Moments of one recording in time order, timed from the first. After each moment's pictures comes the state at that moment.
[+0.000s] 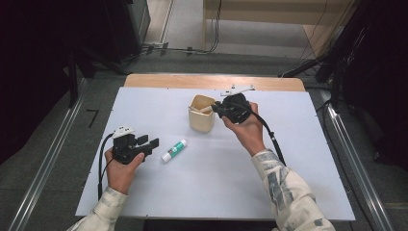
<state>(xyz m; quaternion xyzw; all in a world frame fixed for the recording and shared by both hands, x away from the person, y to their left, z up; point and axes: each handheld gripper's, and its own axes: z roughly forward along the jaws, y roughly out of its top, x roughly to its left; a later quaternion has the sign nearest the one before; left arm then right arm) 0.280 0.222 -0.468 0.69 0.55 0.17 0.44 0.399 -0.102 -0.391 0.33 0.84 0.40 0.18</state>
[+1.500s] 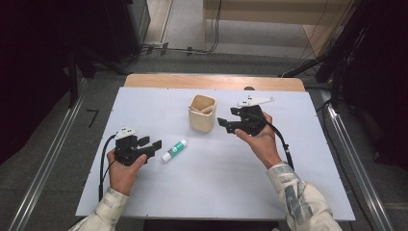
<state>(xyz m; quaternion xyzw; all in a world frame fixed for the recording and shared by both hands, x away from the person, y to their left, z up) 0.279 0.216 -0.471 0.69 0.55 0.16 0.45 0.377 -0.144 -0.407 0.34 0.82 0.44 0.15</state>
